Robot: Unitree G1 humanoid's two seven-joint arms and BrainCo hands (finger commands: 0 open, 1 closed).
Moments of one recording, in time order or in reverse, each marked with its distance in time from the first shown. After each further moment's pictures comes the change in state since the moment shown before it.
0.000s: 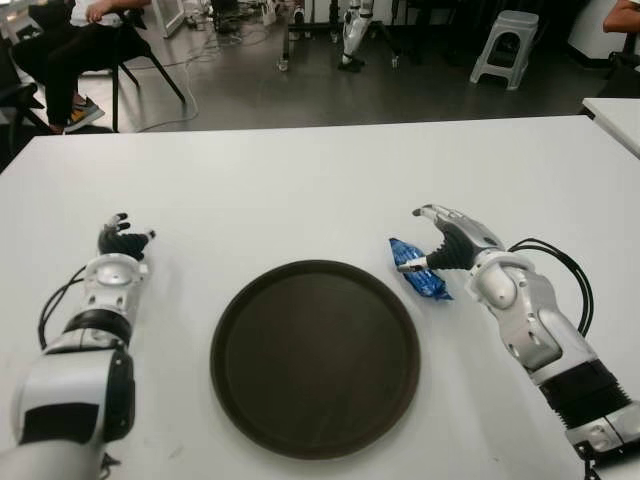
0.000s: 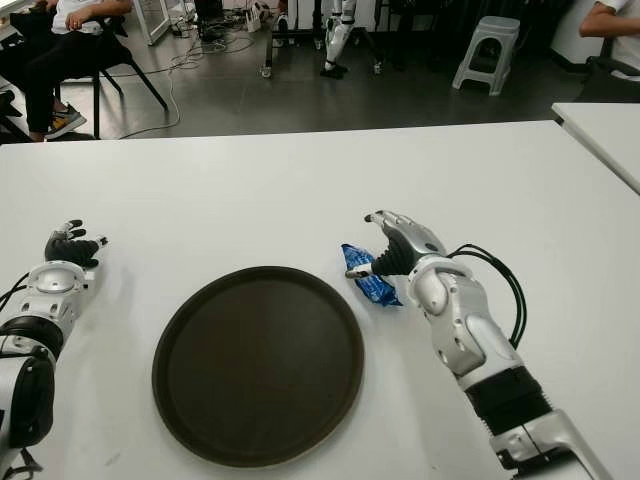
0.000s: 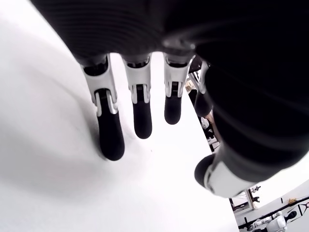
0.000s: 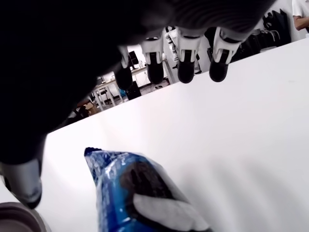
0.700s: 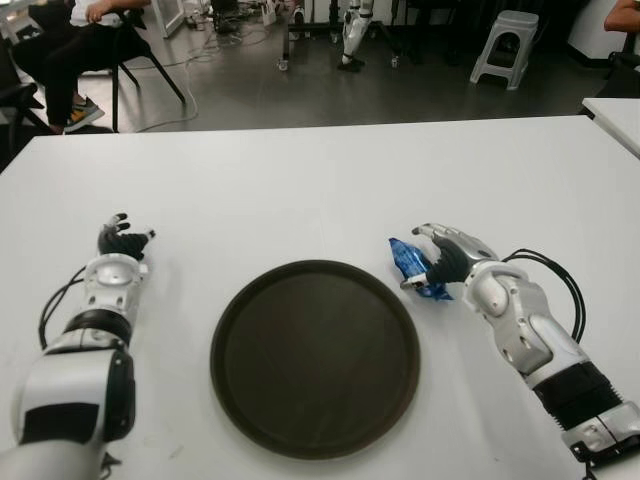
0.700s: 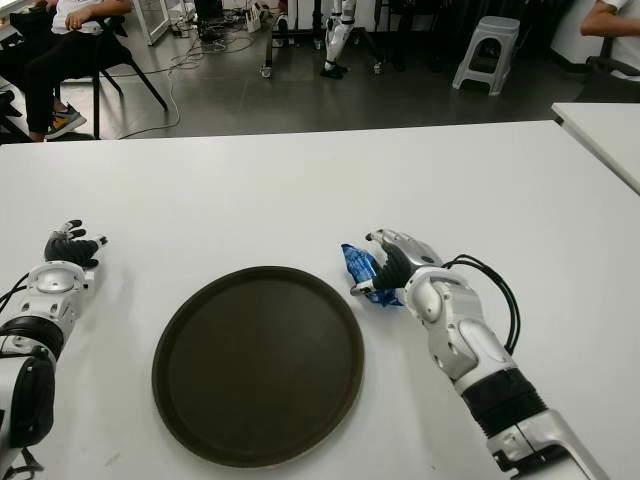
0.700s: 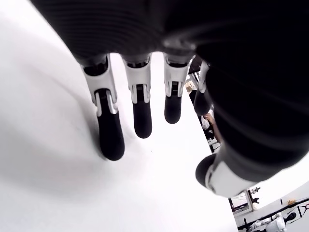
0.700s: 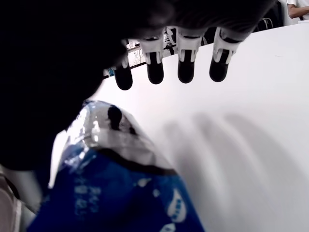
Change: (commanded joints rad) left arm -0.002 -0.004 -0.003 0.001 0.007 0.007 0.003; right arm -0.023 0.000 0.034 0.076 -0.024 -0.009 0.013
